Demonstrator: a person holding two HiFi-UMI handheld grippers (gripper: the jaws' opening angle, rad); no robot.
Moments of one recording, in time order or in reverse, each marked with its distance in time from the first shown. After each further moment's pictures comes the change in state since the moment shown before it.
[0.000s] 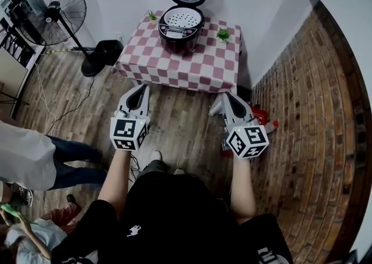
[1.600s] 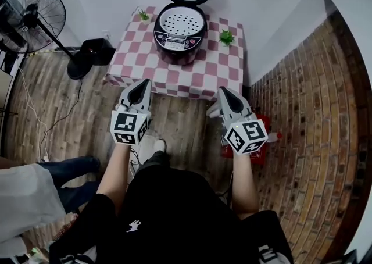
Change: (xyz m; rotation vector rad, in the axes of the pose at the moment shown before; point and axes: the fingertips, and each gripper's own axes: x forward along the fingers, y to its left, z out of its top) left arm 0.160 0.094 -0.033 -0.065 0.063 -0.117; right arm 0.171 -0.028 -0.002 -0.024 0.081 -0.010
